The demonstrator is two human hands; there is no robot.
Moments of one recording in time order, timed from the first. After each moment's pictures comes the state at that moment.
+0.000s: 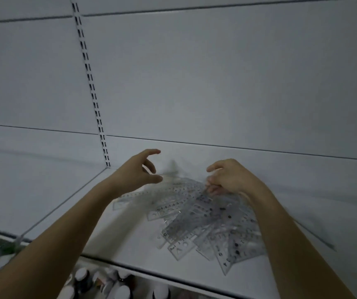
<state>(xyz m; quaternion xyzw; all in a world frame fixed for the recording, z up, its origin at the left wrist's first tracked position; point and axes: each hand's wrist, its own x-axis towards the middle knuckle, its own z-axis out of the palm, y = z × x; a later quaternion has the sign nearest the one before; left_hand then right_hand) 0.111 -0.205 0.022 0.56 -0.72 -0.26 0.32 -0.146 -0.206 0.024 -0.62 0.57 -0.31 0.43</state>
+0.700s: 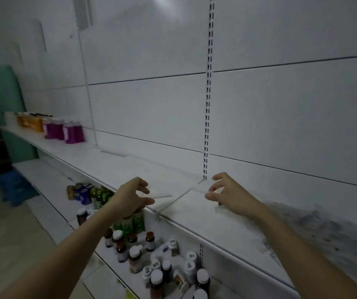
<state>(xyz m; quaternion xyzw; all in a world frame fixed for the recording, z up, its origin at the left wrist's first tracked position) 0.313 -0.022 0.023 0.75 -0.55 -0.13 0.36 0.043 -0.146 0.031 -0.81 0.38 -0.27 0.35</state>
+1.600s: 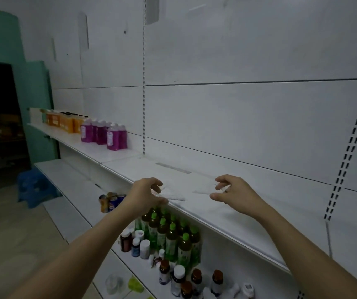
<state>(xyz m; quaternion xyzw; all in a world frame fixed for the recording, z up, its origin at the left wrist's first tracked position) 0.683 -0.023 0.027 0.75 -0.55 -0.06 0.37 0.437 -0.160 0.043 -0.84 0.37 -0.29 0.28</state>
